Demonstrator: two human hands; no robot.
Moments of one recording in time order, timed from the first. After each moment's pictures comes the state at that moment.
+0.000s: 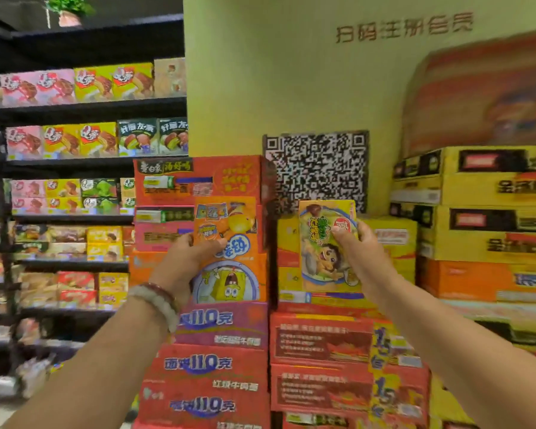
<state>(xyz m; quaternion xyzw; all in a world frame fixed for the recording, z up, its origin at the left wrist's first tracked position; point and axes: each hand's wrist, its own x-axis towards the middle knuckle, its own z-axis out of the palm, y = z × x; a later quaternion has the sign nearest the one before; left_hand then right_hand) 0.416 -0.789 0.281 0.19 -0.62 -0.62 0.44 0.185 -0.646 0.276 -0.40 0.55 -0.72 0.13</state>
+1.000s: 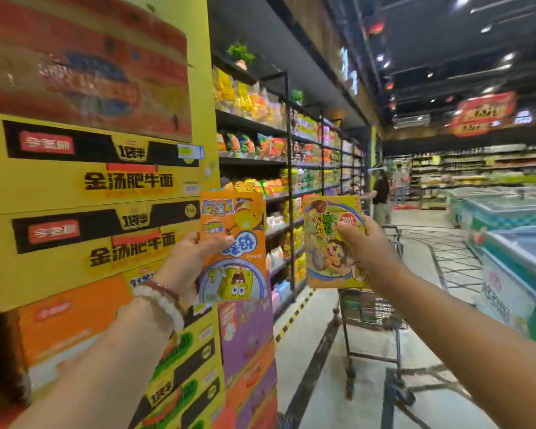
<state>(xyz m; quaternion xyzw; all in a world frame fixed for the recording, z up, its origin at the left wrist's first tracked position) -0.097 -0.448 0.272 -0.15 -0.63 -0.76 0.02 -0.068 -0.185 0.259 -0.05 0.67 -0.69 -0.26</state>
